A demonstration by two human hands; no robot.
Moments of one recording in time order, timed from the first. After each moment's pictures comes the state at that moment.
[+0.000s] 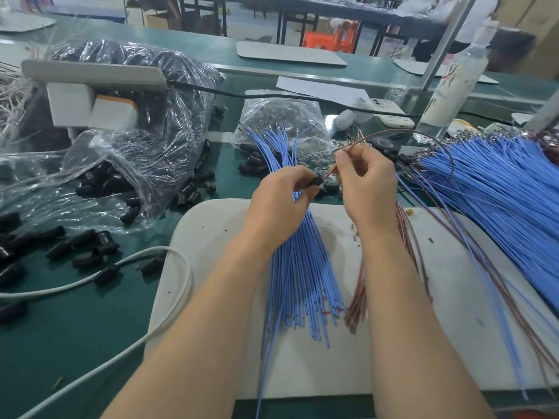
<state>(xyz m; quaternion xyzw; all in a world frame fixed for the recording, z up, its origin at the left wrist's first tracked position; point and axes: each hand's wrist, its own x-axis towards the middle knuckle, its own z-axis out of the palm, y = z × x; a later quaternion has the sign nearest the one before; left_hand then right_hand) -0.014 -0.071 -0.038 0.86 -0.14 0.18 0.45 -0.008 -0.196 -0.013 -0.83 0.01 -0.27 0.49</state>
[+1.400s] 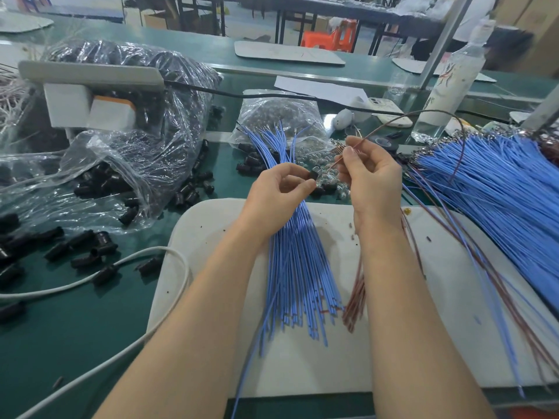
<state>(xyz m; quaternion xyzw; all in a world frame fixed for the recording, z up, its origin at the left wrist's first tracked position) -0.015 -0.066 -0.033 0.76 -0.06 0.03 0.64 -0.007 -0.198 -0.010 -0.69 0.05 -0.23 0.69</state>
